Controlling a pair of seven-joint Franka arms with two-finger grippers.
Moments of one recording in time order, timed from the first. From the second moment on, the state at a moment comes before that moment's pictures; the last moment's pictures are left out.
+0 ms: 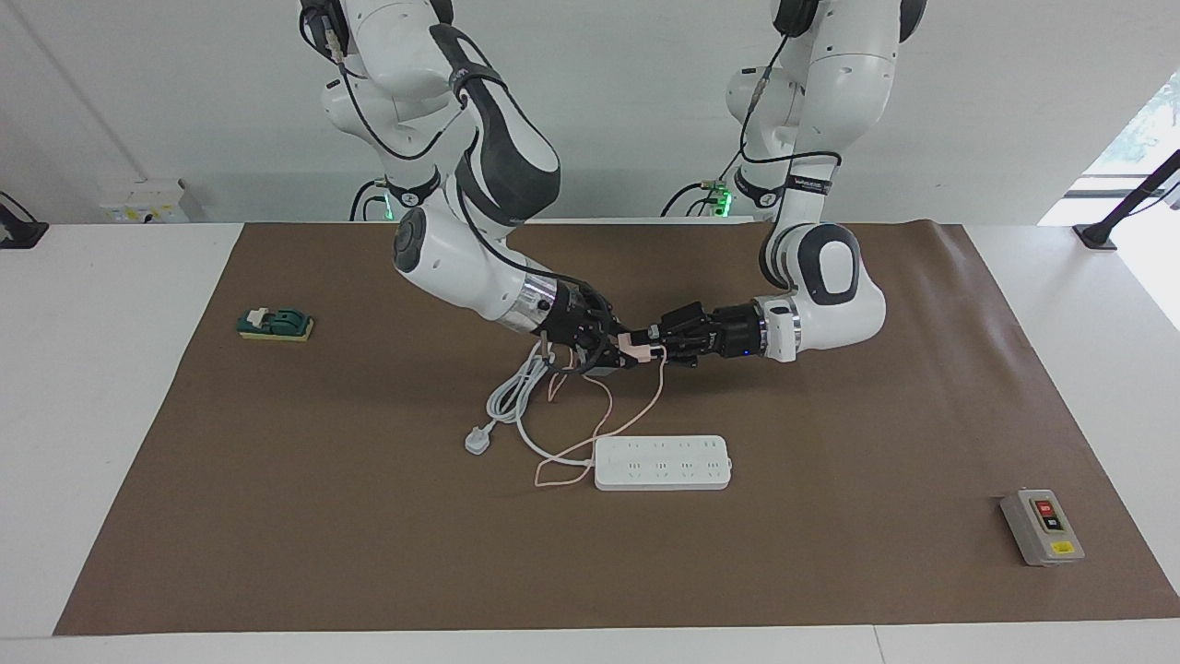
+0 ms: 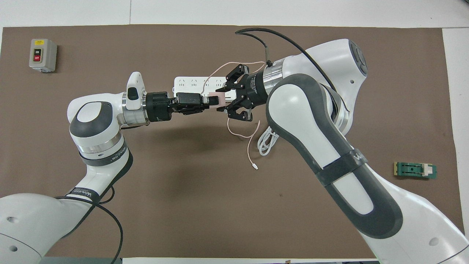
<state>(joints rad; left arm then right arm) -0.29 0.32 0.01 -1.96 -1.69 1.84 0.71 0.43 0.40 -0.02 -1.57 0.91 2.11 1.51</state>
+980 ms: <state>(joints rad) -0.28 0.29 0.01 -1.72 -0.96 1.88 0.67 0.43 0.39 -0.02 -1.57 0.90 2.13 1.51</state>
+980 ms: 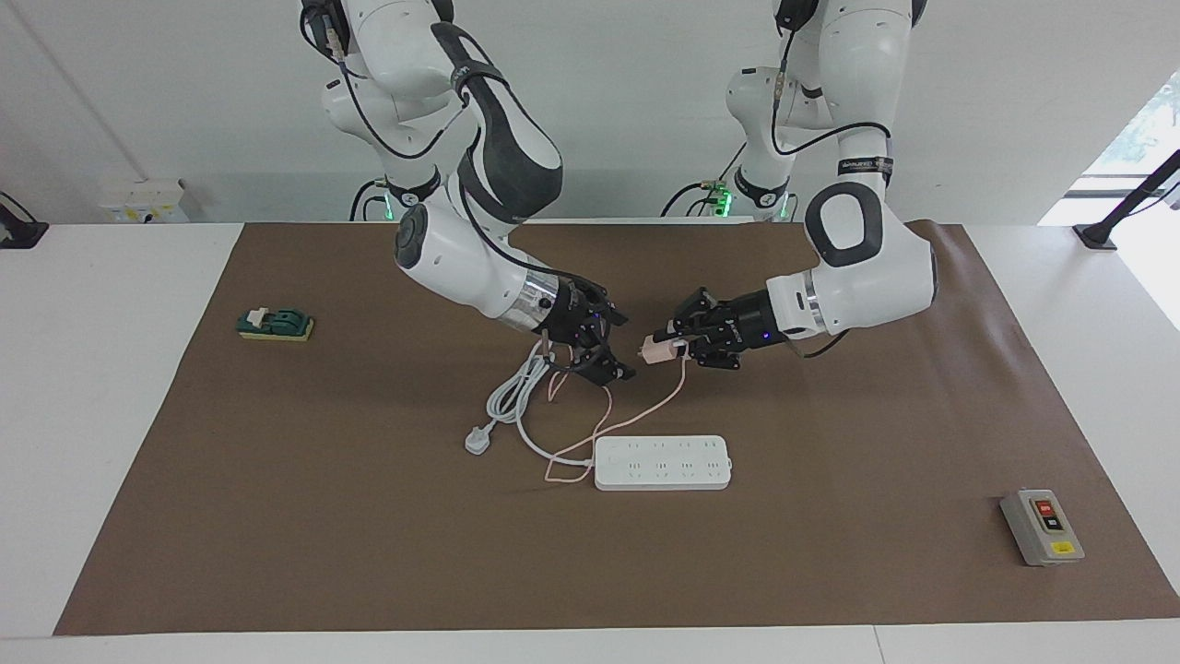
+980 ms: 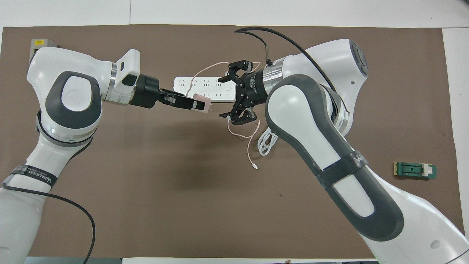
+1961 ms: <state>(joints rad) -0.29 0.41 0.00 -1.46 -0.25 1.95 1.04 0.13 0.22 -0.04 -1.57 0.57 1.76 0.97</state>
